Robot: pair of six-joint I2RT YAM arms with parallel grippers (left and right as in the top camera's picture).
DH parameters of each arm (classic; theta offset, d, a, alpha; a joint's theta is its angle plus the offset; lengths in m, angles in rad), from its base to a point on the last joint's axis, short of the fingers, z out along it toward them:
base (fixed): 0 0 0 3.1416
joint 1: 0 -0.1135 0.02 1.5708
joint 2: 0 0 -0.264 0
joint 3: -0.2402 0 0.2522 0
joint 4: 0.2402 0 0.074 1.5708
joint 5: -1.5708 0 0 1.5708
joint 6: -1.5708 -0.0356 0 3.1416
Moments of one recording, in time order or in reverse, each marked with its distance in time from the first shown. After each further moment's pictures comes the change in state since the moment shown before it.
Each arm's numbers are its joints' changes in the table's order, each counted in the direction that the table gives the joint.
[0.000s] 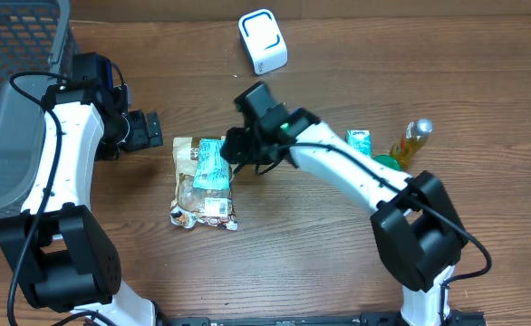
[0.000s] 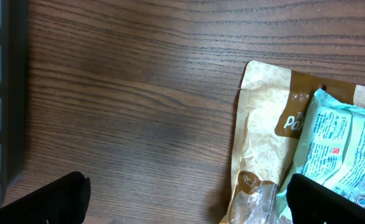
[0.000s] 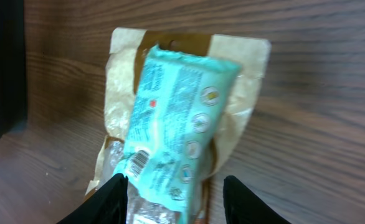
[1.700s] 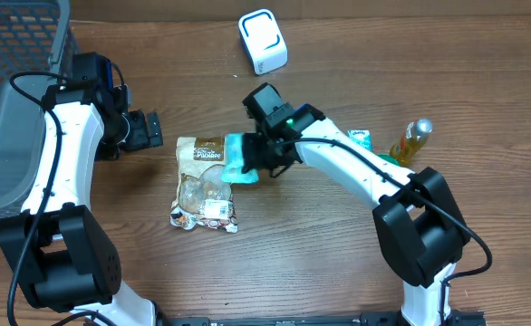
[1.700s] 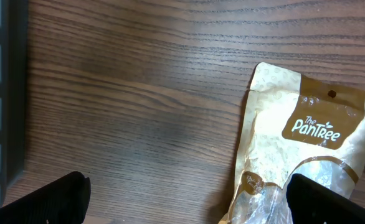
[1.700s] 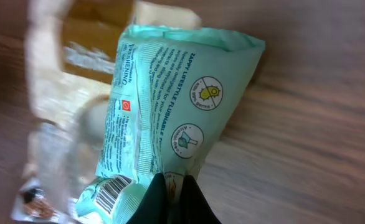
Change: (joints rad) left arm 0.000 0.000 0.000 0.000 0.000 0.000; right arm 0.072 0.007 0.000 0.200 -0.016 0.106
